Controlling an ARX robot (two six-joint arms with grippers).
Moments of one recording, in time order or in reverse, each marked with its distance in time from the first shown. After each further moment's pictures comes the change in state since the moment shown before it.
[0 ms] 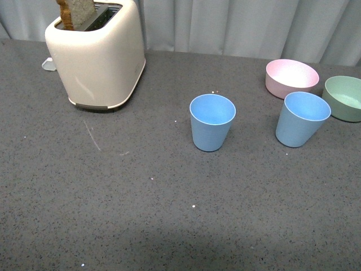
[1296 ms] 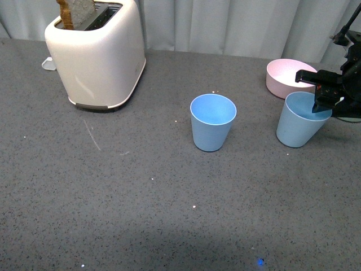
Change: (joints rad) left arm 0.000 0.000 0.000 0.000 0.000 0.002; right arm 0.006 1.947 1.191 -0.100 -0.114 0.352
